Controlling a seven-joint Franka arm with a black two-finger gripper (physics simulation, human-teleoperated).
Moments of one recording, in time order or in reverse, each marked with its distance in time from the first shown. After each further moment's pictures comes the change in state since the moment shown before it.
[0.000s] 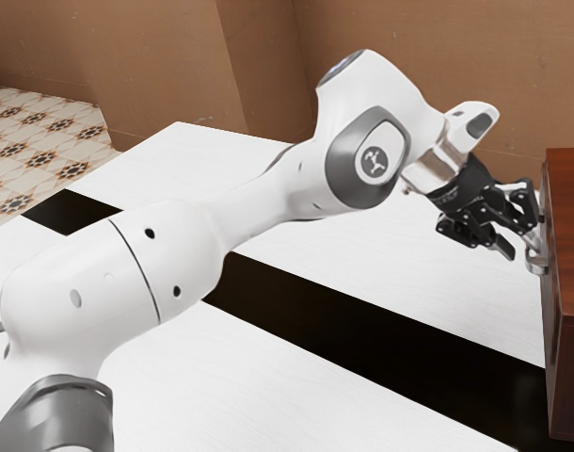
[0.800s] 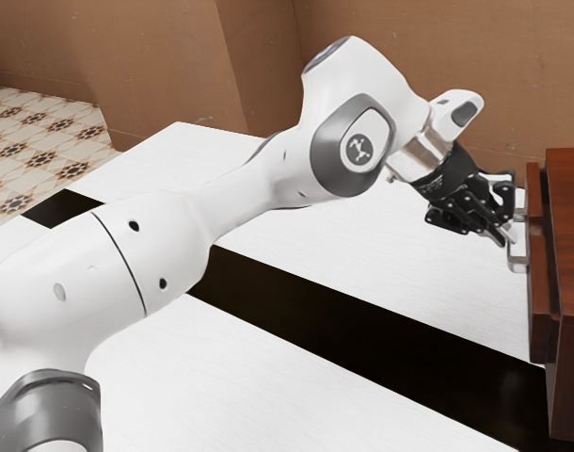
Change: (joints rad) arm 0.012 -0.030 0.010 -0.015 0.020 -0.019 -0.003
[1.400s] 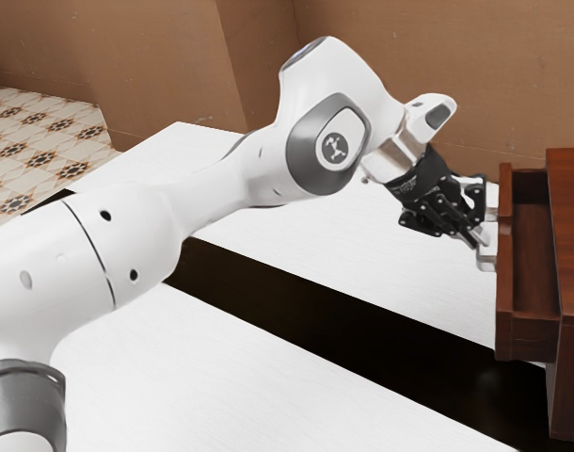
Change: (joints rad) arm 0.037 -0.110 0.004 -0.156 0.008 0.007 -0.012
